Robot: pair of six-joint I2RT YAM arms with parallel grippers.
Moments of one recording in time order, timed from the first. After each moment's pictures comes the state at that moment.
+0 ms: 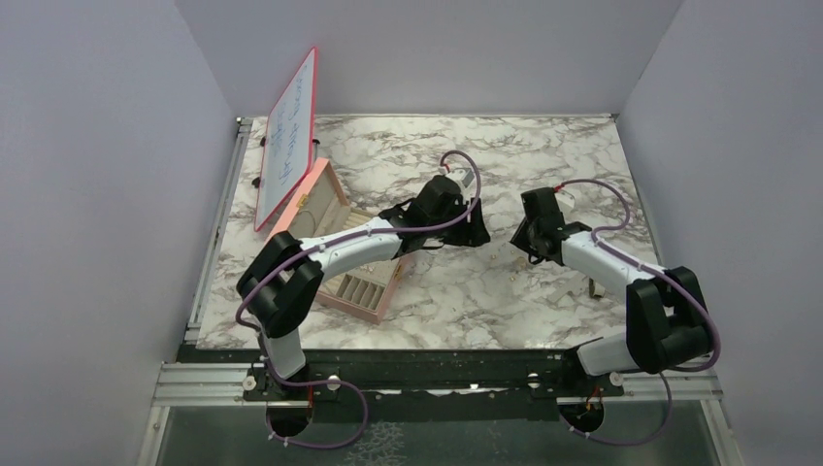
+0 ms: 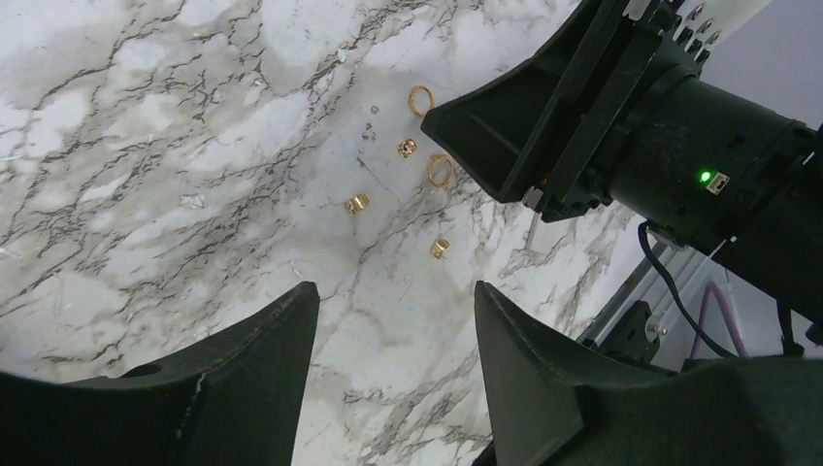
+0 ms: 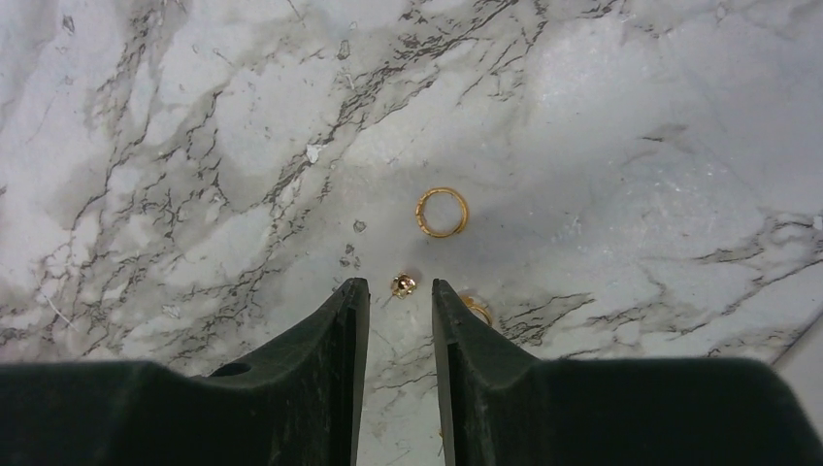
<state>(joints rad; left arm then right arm) -0.85 1.73 1.21 -0.04 0.16 -0.65 0.32 1.40 0.76 -0.29 0.30 0.76</state>
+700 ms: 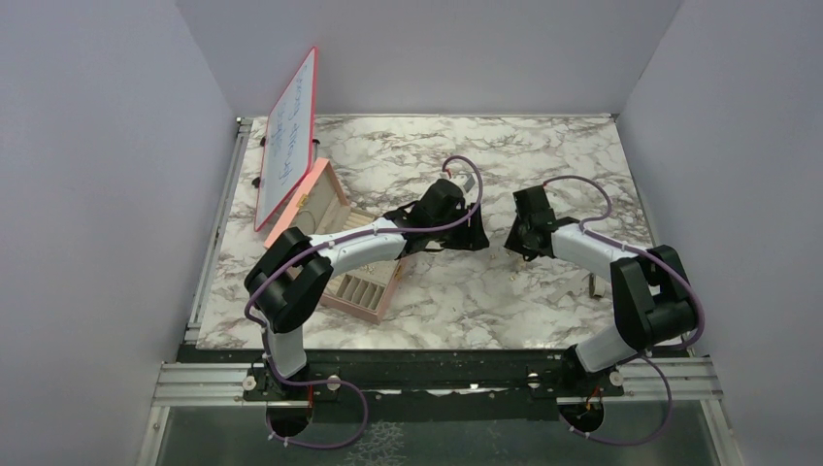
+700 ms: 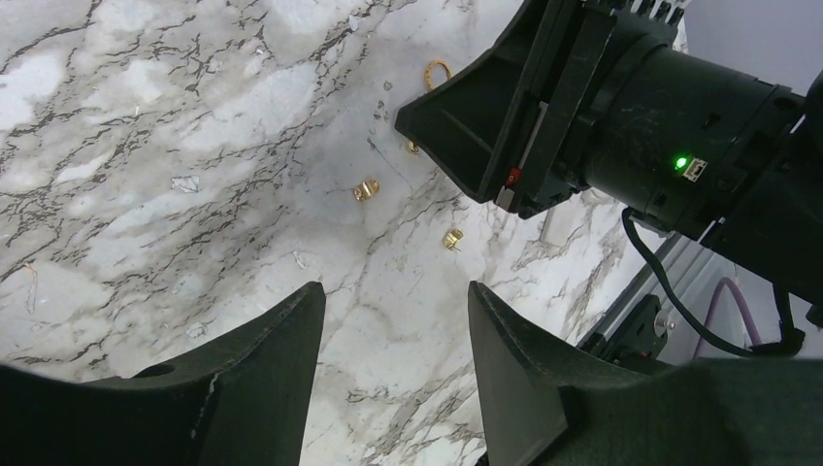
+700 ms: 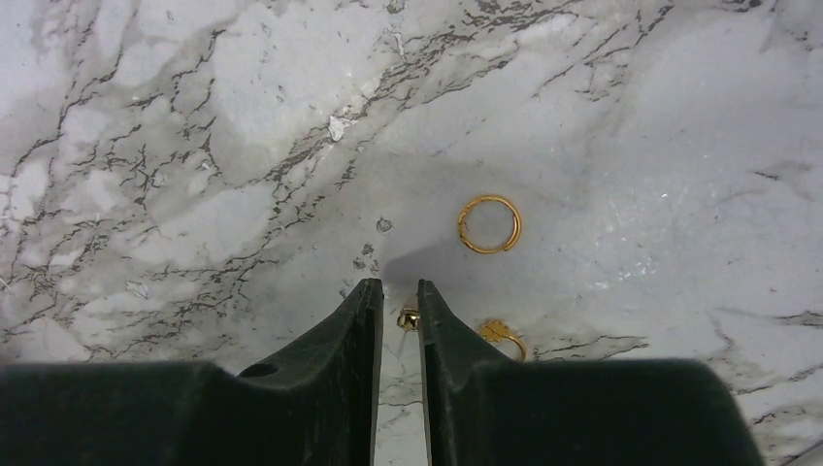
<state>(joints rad) -0.85 1.81 1.23 -0.04 0.18 -0.67 0.32 1.54 0.79 -0.25 0.19 0.64</state>
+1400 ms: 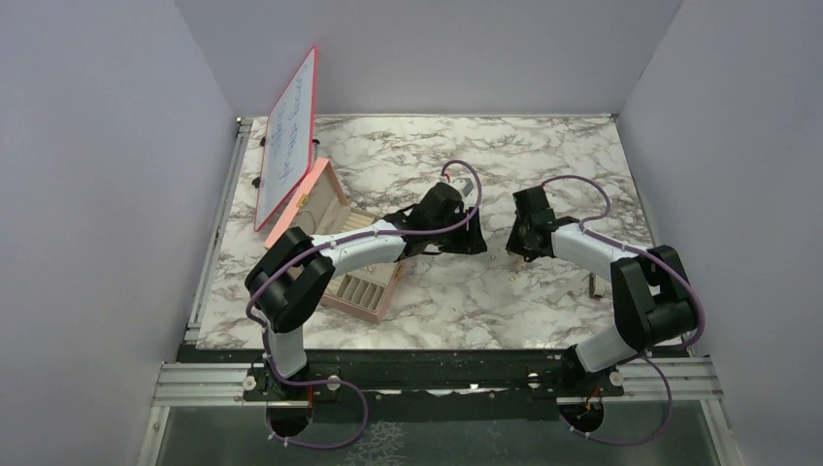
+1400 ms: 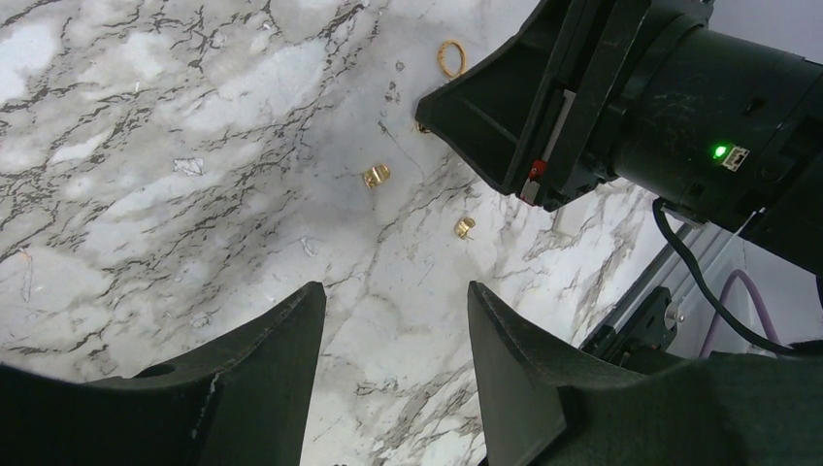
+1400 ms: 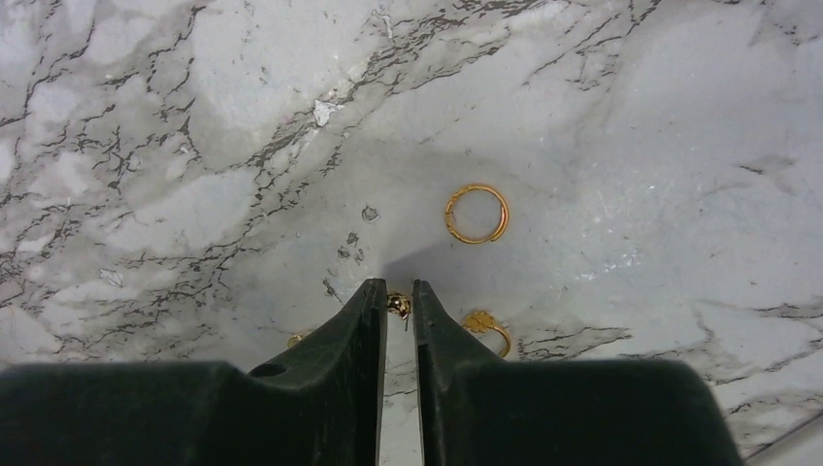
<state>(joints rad) -0.85 1.82 1.20 -0.03 0.19 -0.67 0.32 1.54 0.80 -0.27 0.19 0.61</state>
